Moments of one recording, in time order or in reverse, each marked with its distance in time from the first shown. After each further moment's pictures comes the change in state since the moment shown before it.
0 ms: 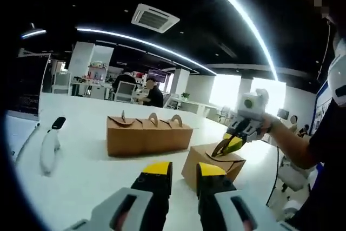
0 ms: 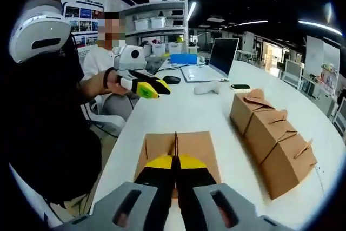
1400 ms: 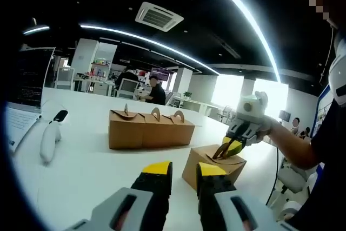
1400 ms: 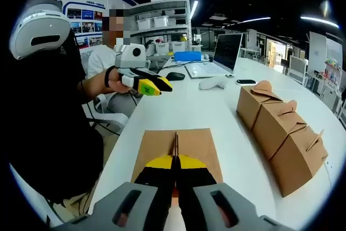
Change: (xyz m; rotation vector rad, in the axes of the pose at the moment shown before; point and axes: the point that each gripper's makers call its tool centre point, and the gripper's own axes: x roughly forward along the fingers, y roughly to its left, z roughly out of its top) left arm -0.002 0.004 -0.013 -0.029 0.007 0.023; right arm 0.012 0.005 -0.016 0.026 -0.001 0.045
